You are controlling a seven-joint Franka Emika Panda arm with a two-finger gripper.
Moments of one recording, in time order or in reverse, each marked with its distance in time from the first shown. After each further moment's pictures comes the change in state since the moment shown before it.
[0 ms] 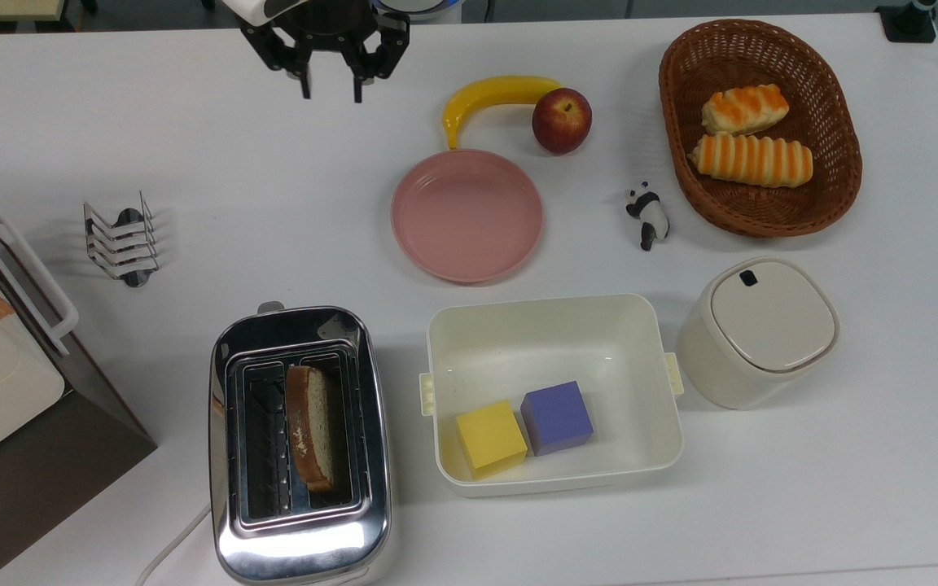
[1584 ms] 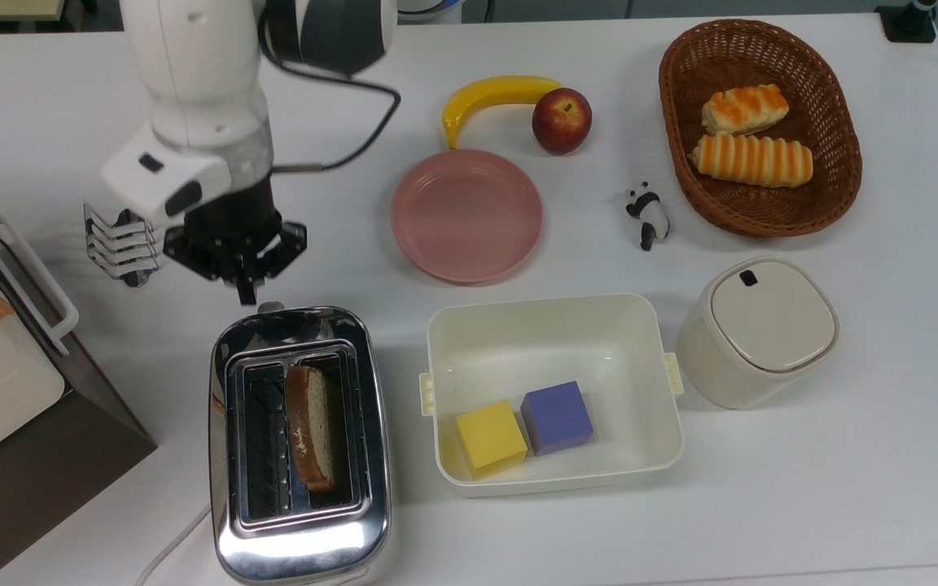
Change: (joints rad) arm -0.143 0.280 -0.001 -0.007 0.053 0.639 -0.240
